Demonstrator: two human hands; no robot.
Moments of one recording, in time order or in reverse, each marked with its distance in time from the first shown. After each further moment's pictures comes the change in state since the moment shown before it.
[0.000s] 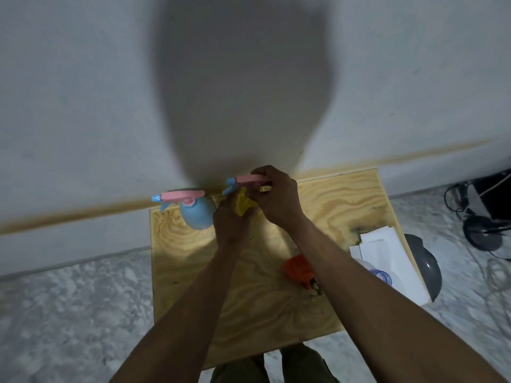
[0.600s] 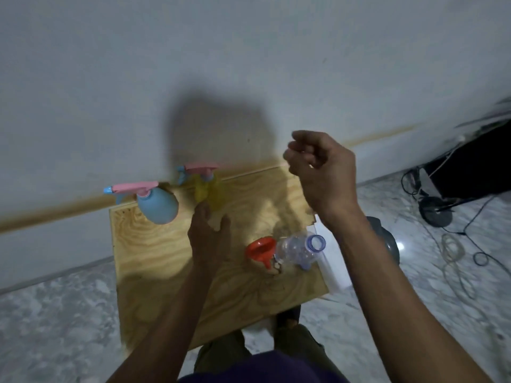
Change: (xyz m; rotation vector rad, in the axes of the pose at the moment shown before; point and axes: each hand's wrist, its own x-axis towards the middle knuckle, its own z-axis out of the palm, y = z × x) left_hand -0.092 0.031 0.004 -0.108 0.032 -0.065; right_hand -0.081 -0.026 -0.162 0.365 0.356 0.004
